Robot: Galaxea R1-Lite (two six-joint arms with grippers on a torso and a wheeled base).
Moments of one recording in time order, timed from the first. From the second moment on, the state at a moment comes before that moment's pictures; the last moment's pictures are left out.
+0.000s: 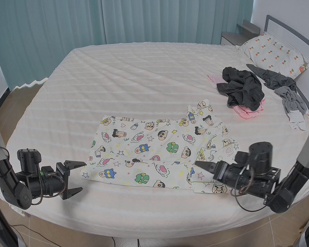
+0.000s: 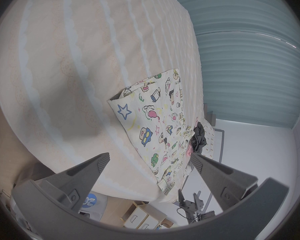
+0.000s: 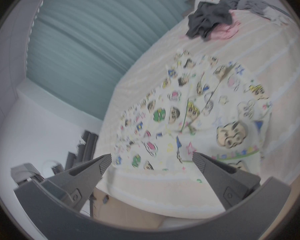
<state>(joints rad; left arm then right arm) 0.07 1.97 -0.27 -1.11 -0.60 -1.16 0.52 1.98 -0.42 -1.15 0.06 0.79</state>
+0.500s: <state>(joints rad) 0.07 1.97 -0.27 -1.11 -0.61 -1.16 0.36 1.79 -0.21 -1.36 0.12 0.81</state>
